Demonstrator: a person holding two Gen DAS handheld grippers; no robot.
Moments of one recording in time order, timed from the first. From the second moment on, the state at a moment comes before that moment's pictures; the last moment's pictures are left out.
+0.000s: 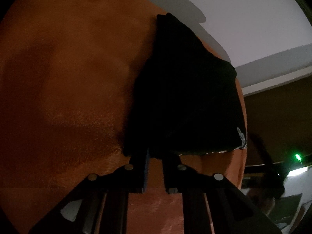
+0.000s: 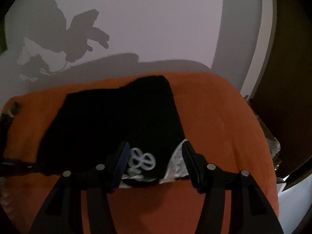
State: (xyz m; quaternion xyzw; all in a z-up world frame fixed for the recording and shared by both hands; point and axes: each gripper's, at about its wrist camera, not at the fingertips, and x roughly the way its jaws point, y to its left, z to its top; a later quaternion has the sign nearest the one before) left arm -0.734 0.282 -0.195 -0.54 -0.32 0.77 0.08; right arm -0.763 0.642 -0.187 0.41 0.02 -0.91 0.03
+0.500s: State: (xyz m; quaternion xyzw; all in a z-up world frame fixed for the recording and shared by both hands) left arm -0.813 0.333 -0.128 -0.47 -0.28 0.83 0.08; right arm -0.775 0.654 -0.194 0.42 -0.04 -0.90 0.06
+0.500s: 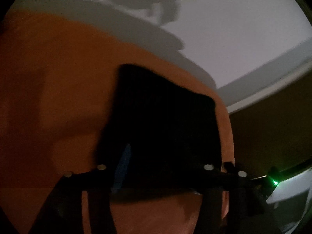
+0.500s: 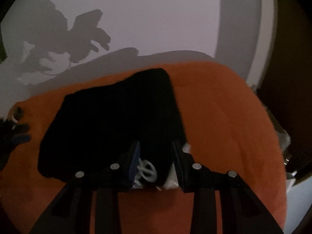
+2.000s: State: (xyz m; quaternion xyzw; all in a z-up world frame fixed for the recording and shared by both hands) left arm -0.913 0.380 -0.198 -0.41 -0.01 0.91 -0.10; right arm -0.937 0.604 -0.224 0.37 -0.07 -0.92 0.12
